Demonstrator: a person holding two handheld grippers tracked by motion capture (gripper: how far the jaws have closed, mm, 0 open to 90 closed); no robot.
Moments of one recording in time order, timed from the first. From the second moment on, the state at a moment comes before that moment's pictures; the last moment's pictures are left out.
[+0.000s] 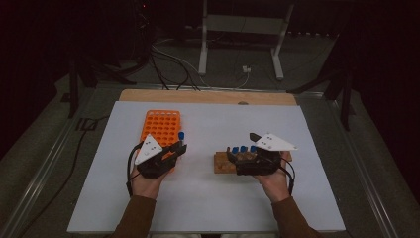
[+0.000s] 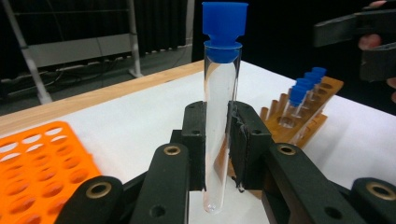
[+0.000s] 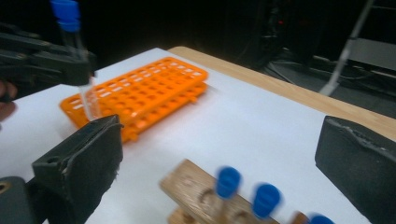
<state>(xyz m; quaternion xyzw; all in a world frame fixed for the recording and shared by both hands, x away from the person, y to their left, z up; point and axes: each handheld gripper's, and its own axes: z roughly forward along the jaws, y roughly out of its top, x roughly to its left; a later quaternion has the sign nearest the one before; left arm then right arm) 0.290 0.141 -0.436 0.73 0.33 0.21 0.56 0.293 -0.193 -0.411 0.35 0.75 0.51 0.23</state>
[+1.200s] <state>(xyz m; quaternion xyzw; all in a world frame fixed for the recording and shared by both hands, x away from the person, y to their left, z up) 0.296 0.171 -0.481 0.74 0.37 0.23 0.50 0.279 -0.282 -0.428 0.43 0.69 0.51 0.27</state>
